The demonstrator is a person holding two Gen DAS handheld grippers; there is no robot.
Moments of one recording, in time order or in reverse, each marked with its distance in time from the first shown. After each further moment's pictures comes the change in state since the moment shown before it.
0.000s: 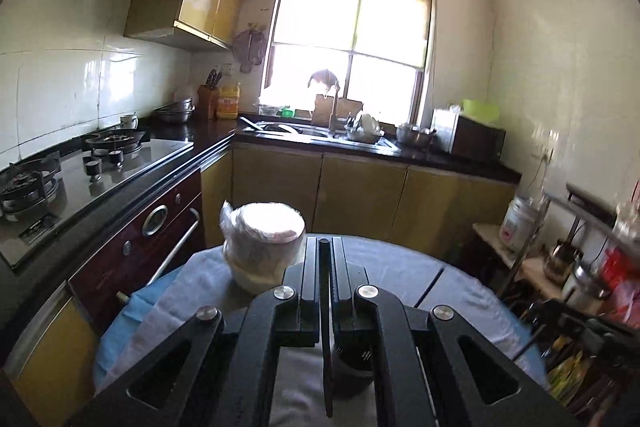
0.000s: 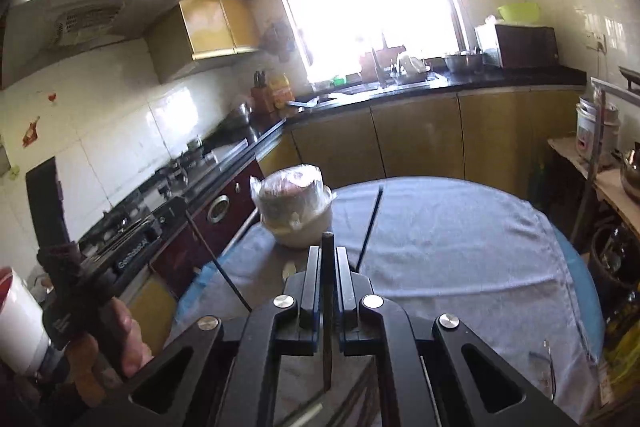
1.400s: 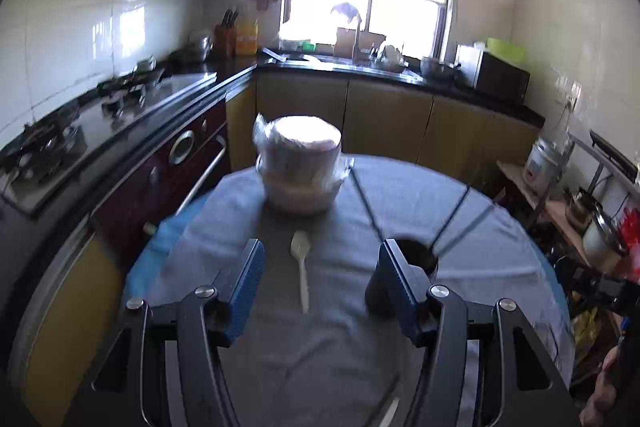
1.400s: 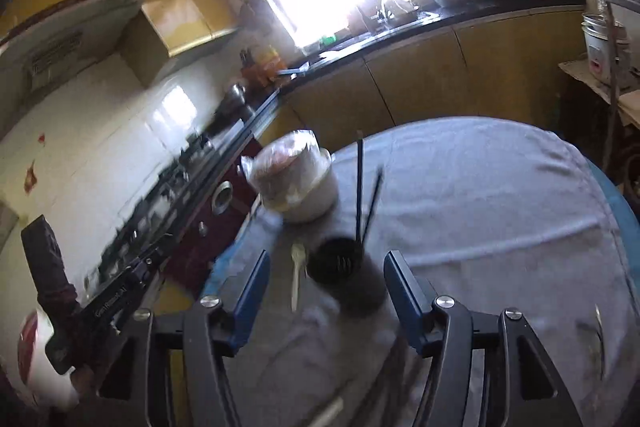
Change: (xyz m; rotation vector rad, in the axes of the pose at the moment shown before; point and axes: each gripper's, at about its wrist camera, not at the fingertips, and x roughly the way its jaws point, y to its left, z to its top) left arm -0.015 0.033 -0.065 0.026 0.277 0.095; right arm 0.041 -0.047 -0.045 0.199 0.181 0.093
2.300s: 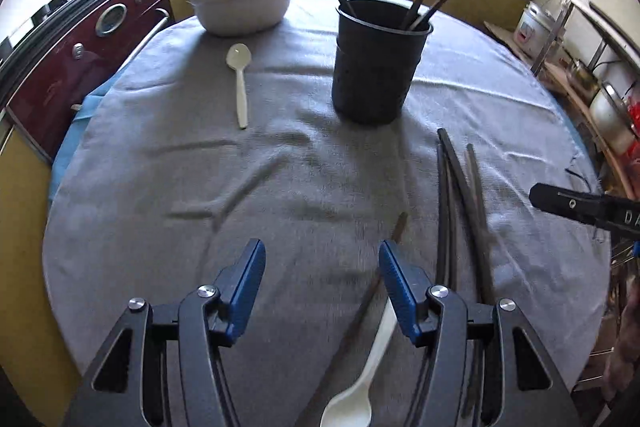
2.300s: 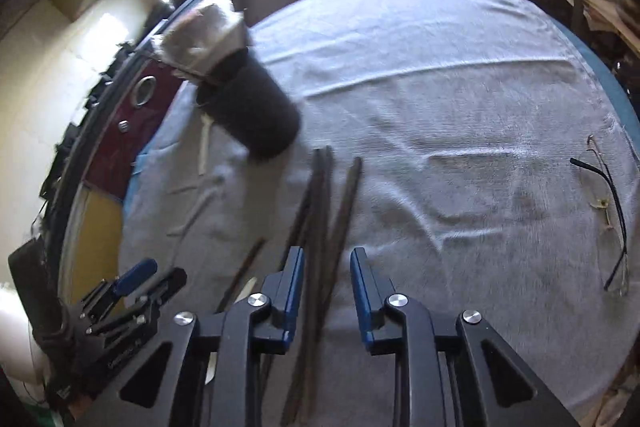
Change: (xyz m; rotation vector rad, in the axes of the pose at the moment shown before) left arm 0.104 -0.048 -0.124 0.147 0.434 -0.049; right arm 0.085 -0.070 -0.091 0.106 0.370 -0.195
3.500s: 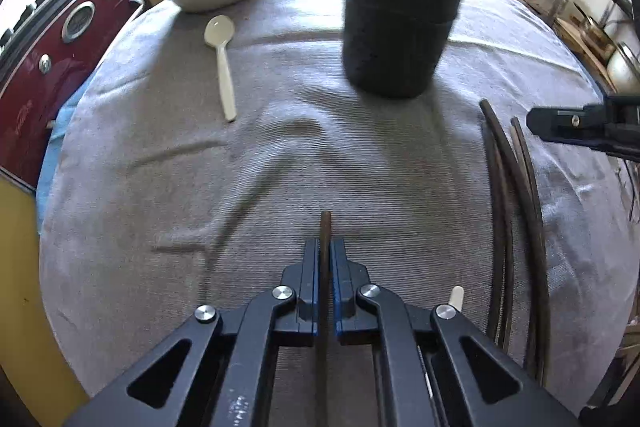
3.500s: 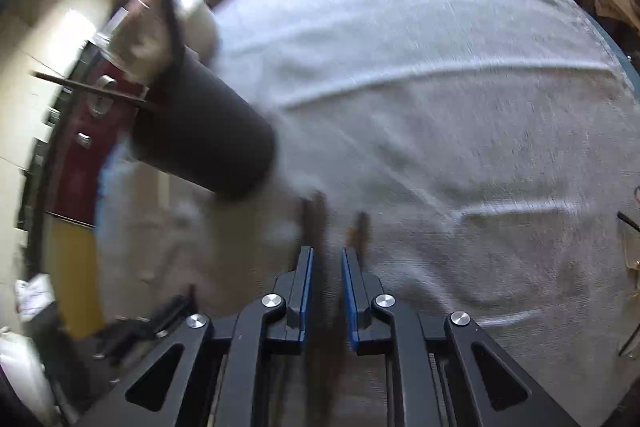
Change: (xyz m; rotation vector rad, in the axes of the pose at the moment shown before) left arm 0.045 0.010 0.020 0.075 0.135 0.024; right arm 0.061 0.026 0.060 0.007 0.090 -0.024
